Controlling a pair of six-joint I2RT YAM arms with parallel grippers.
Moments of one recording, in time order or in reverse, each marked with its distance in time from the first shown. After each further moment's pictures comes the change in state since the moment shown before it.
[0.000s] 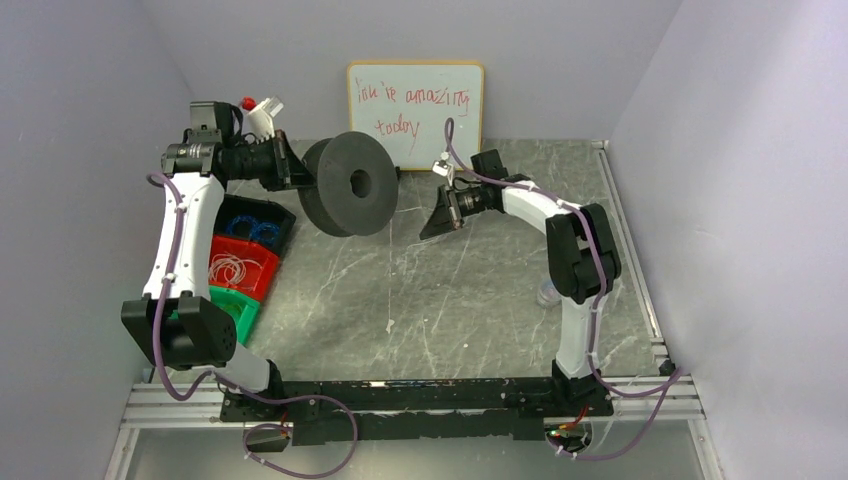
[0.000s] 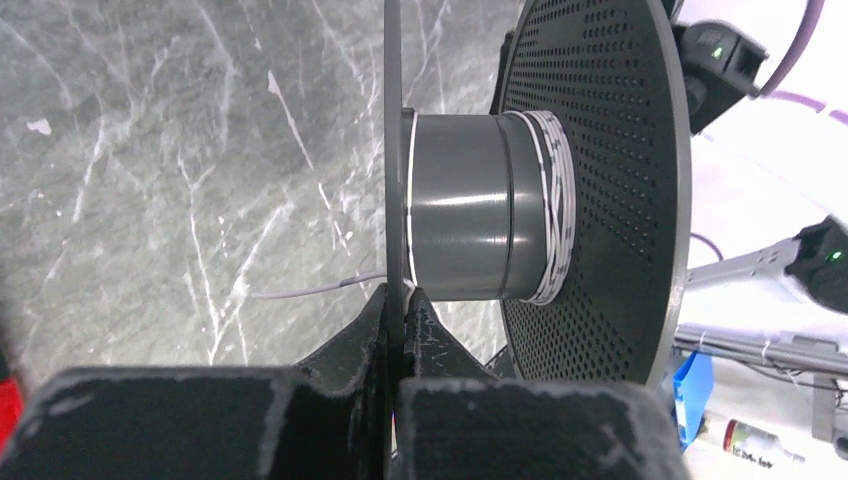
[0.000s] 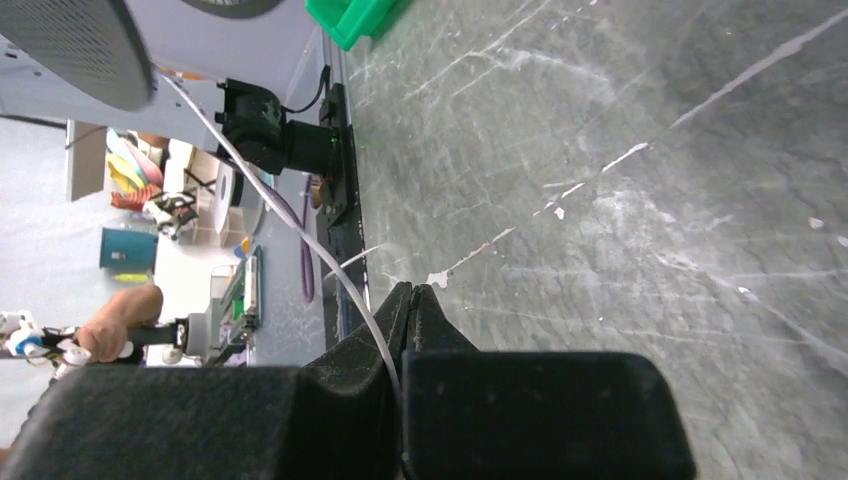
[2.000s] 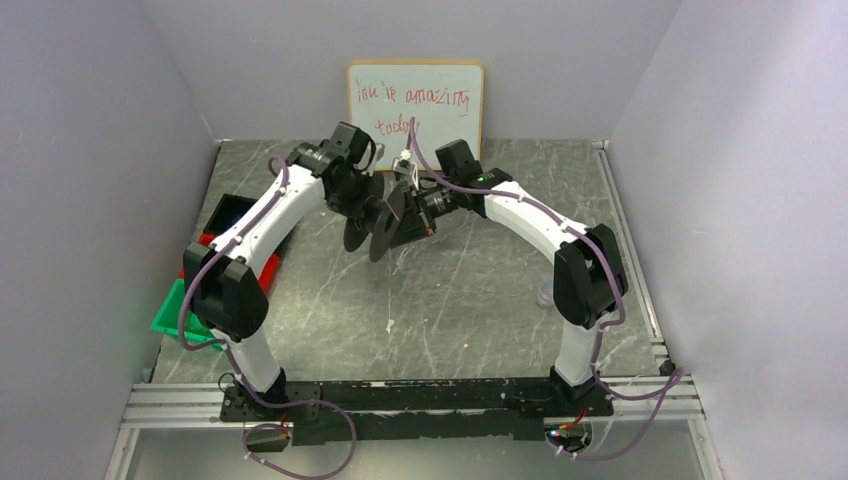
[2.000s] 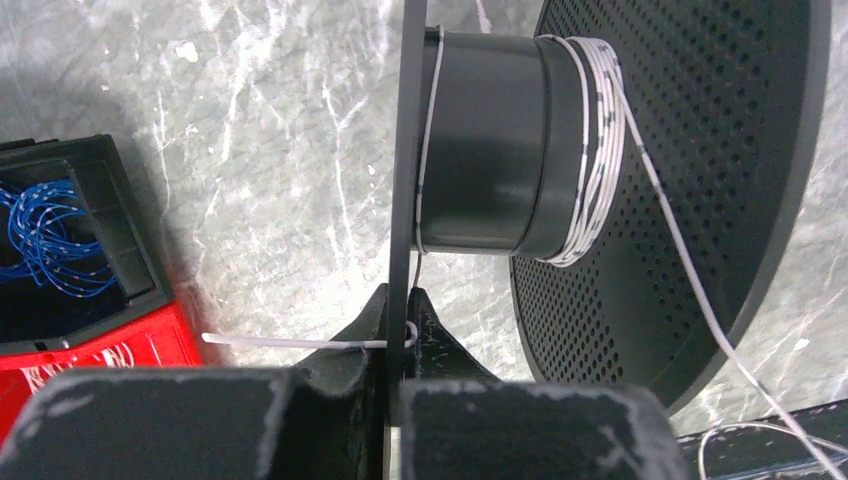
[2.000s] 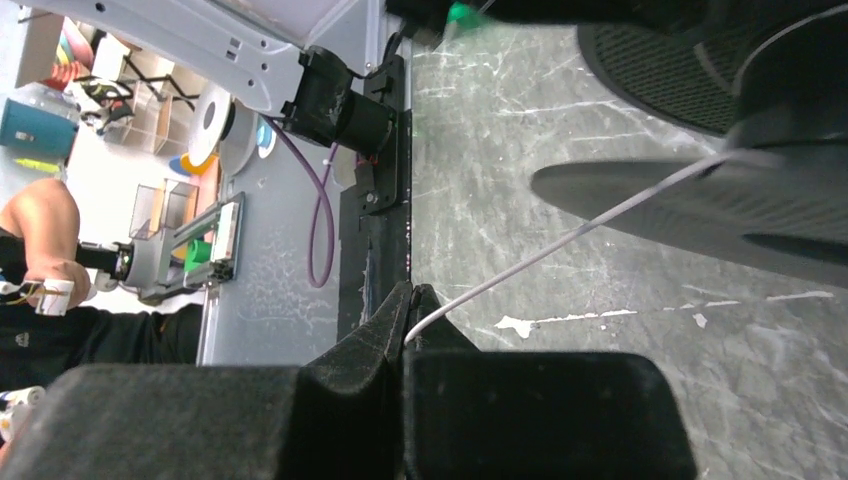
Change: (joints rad) left arm -0.538 0.225 0.018 -0.080 -0.904 0.078; right arm 0.210 -0.162 0.093 -0.097 0.066 -0.049
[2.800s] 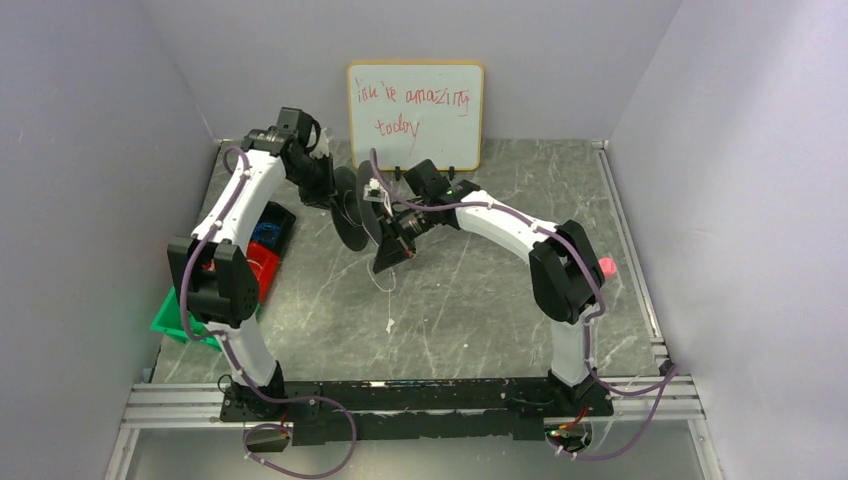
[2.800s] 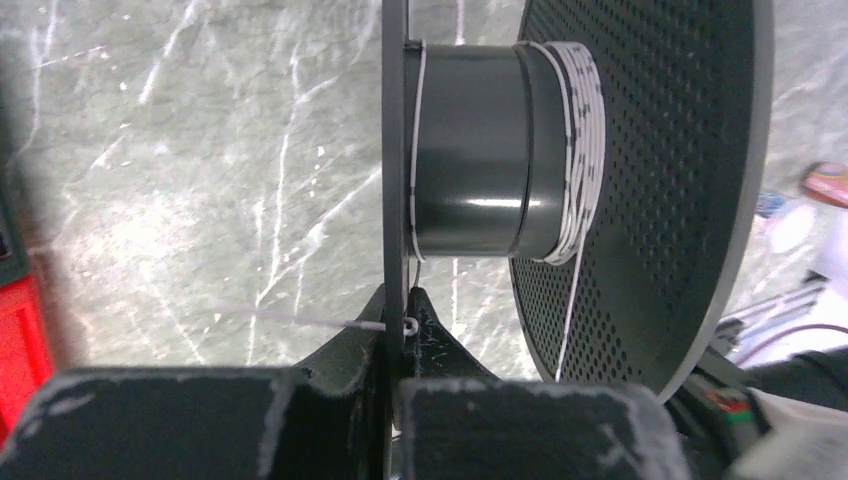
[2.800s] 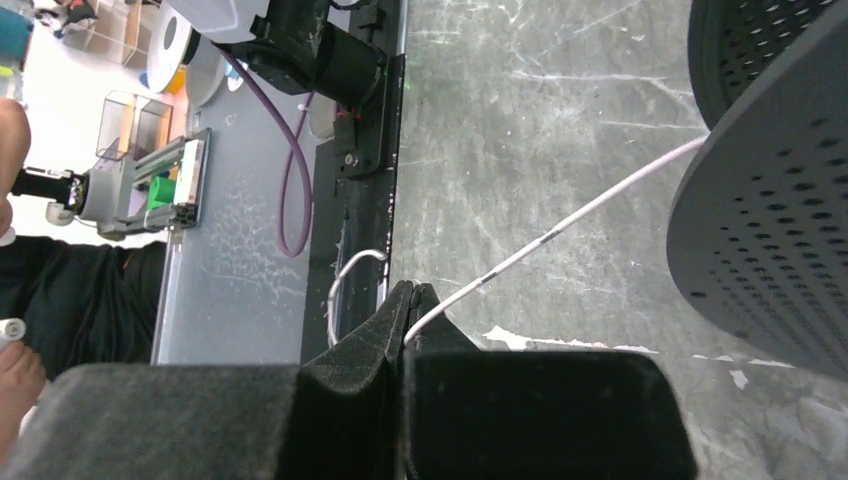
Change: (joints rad) left arm 0.280 0.052 0.059 -0.048 0.348 -0.211; right arm 0.131 0.097 0.037 -0.065 0.051 -0.152
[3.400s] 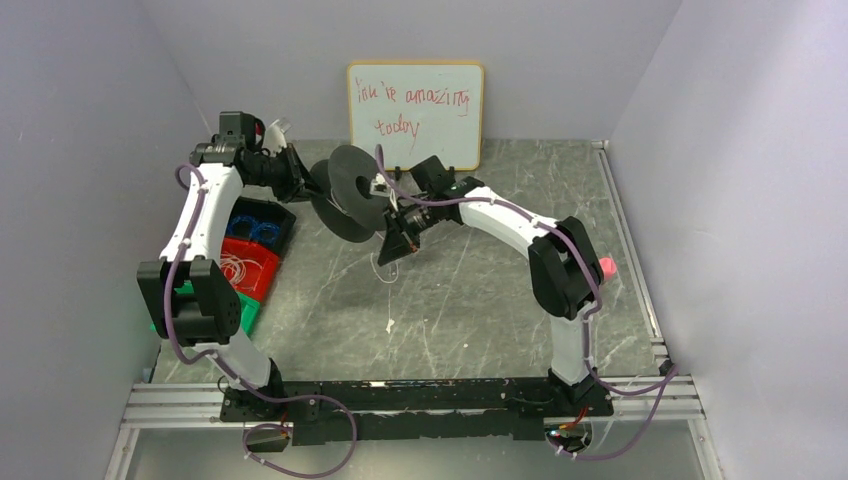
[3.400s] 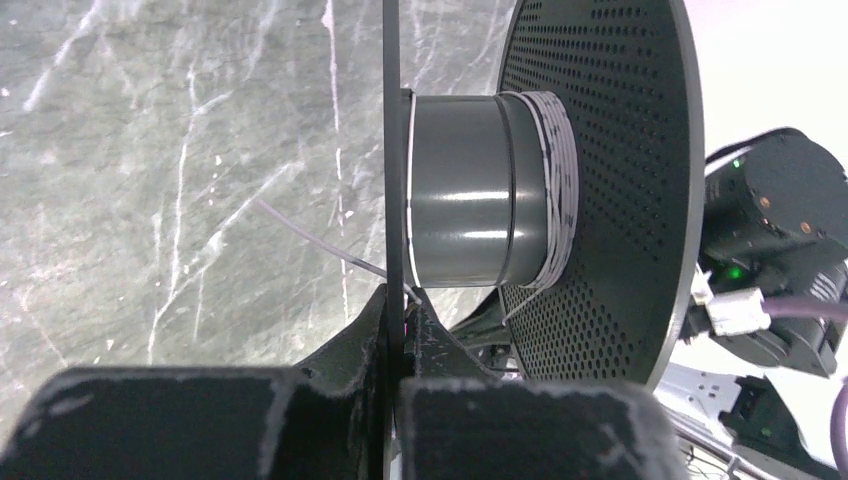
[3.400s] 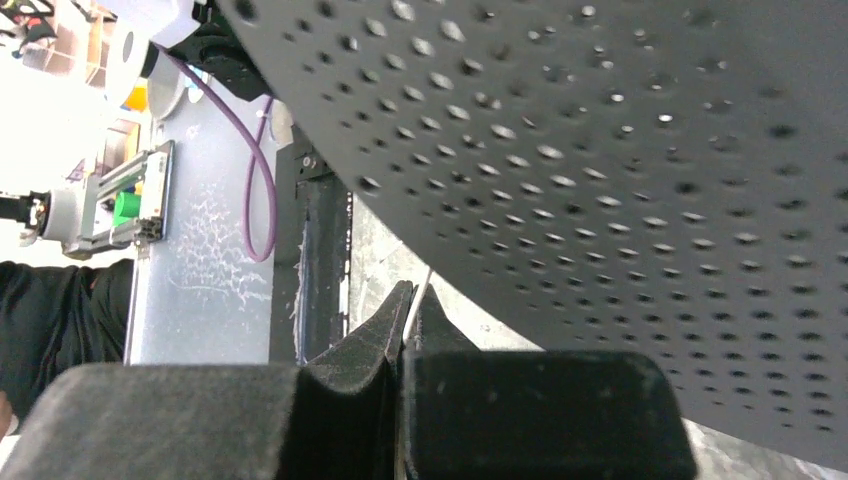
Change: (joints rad) left arm 0.231 -0.138 -0.139 0.135 0.416 -0.093; right arm -0.031 0.031 0.013 -0.013 0.041 -0.036
